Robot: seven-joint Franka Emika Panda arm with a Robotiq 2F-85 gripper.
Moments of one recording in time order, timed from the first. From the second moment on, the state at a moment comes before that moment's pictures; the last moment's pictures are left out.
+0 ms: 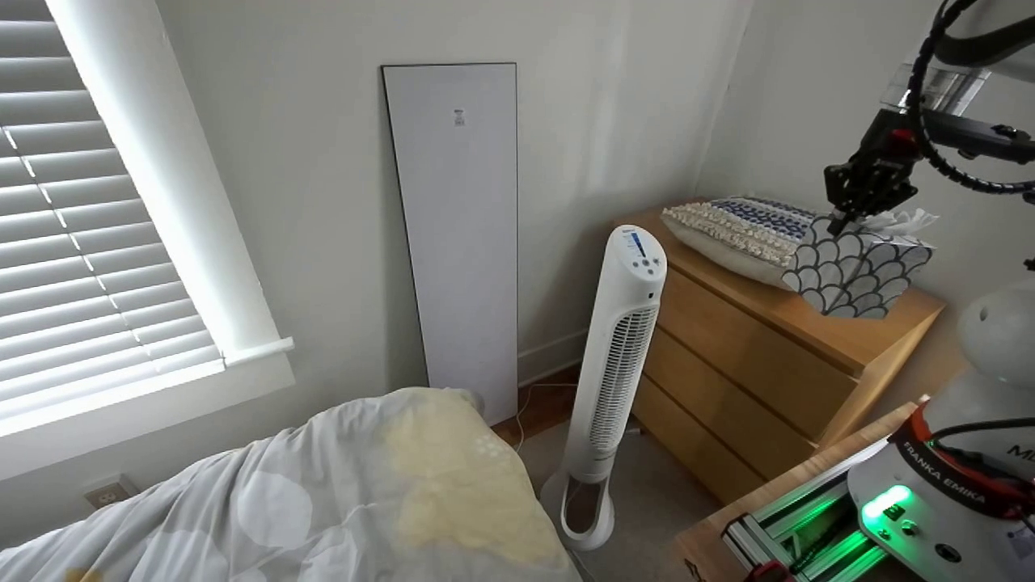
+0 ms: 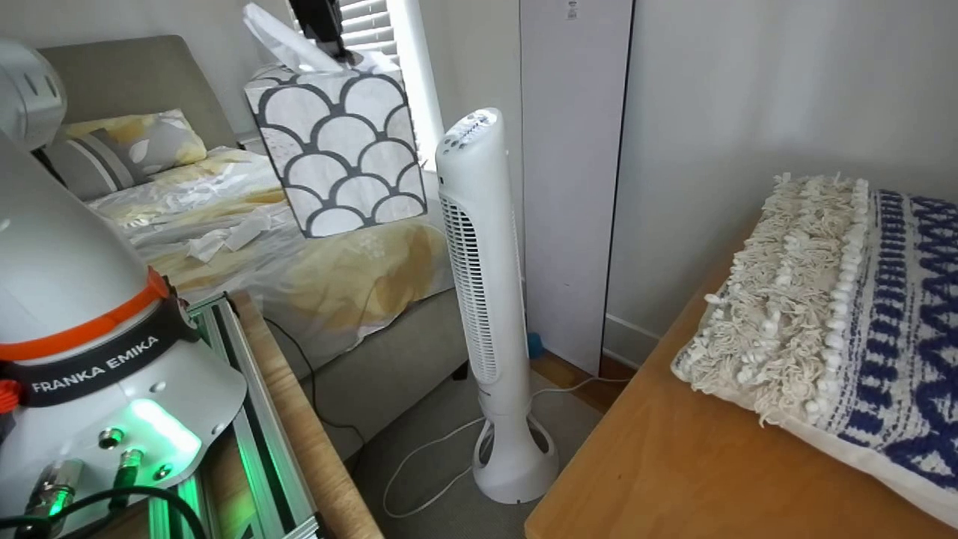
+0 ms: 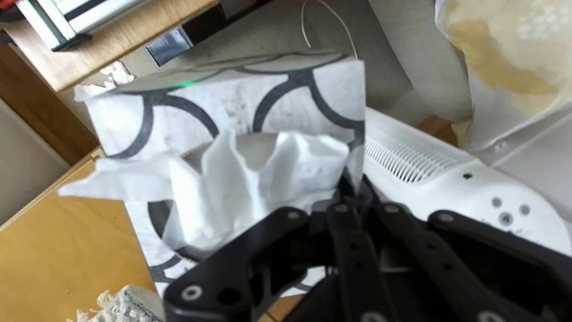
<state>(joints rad) -0.22 -0.94 -0.07 -2.75 0.08 1.83 0.21</state>
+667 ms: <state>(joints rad) -0.46 -0.56 -0.27 -2.75 0.08 2.30 0.27</state>
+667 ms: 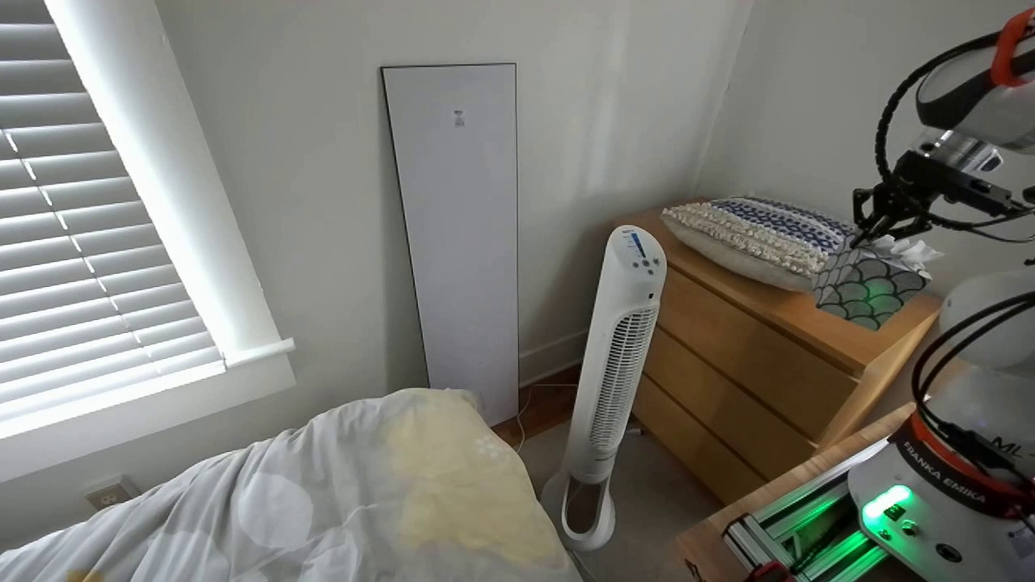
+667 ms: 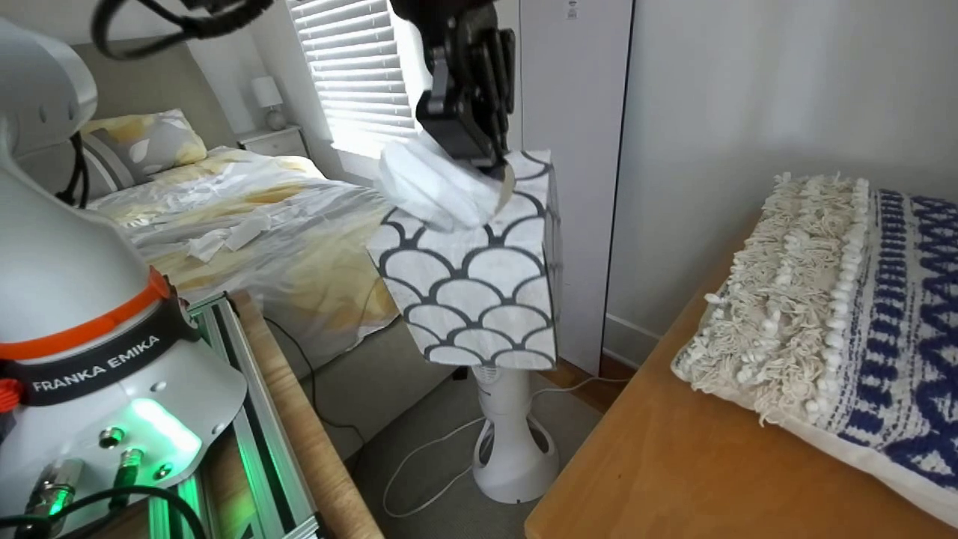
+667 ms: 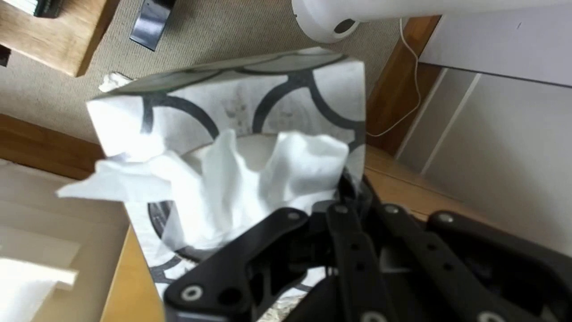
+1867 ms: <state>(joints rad) -0.54 -0.01 -0.36 -2.46 0.09 2.57 0.56</state>
